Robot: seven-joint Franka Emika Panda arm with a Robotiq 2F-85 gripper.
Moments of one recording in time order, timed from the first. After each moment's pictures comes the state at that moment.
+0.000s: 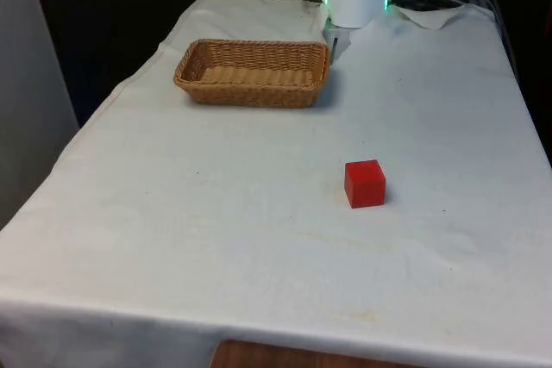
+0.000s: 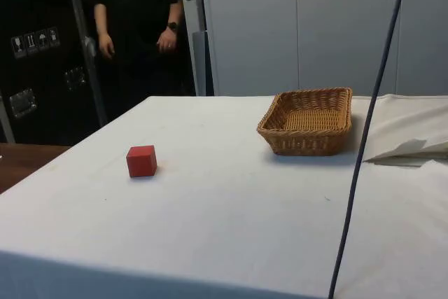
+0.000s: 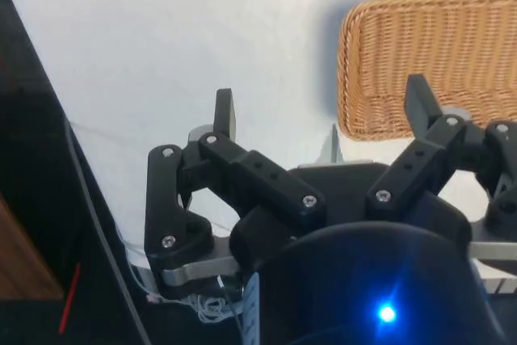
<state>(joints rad) 0.26 0.06 -0.27 -1.85 0.03 1.84 -0.02</state>
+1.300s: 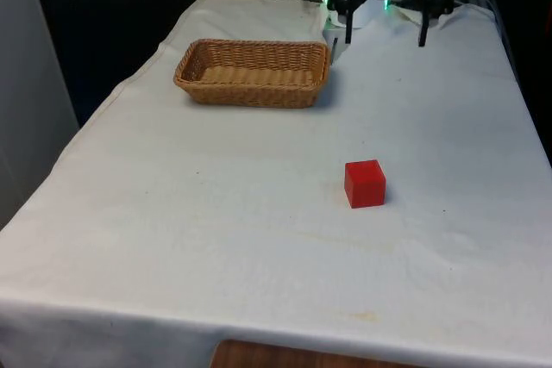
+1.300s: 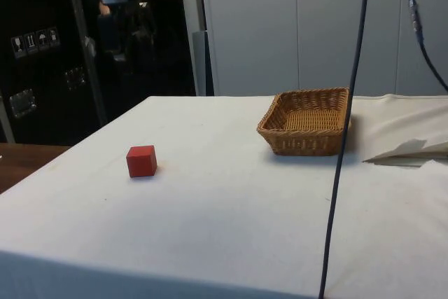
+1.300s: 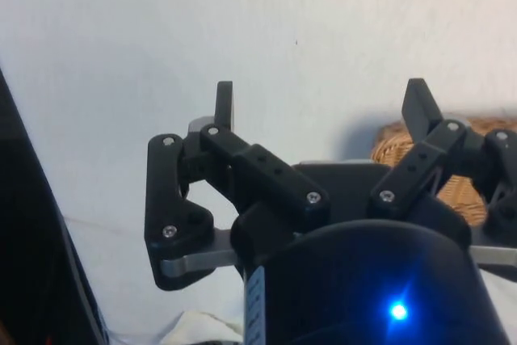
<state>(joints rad) 0.28 0.37 -0.20 -1.70 0.04 2.03 0.05</state>
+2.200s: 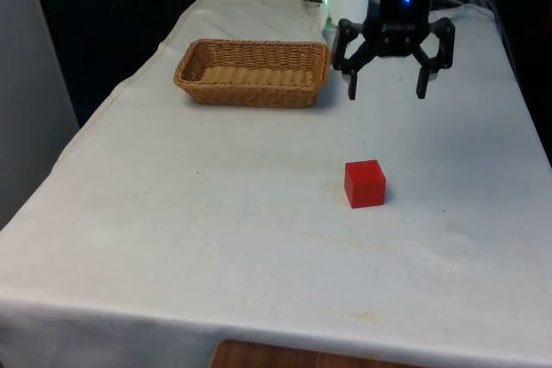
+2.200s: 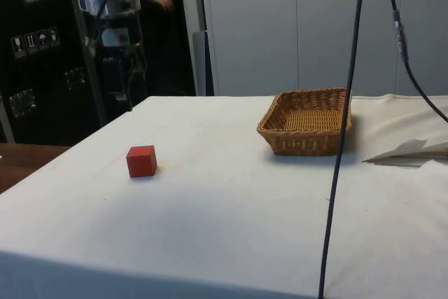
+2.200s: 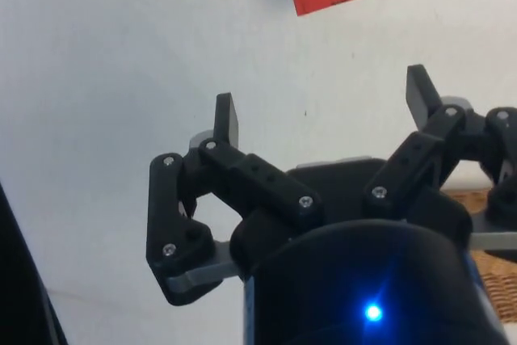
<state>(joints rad) 0.29 0.47 -0.19 -1.74 0.03 2.23 -0.11</state>
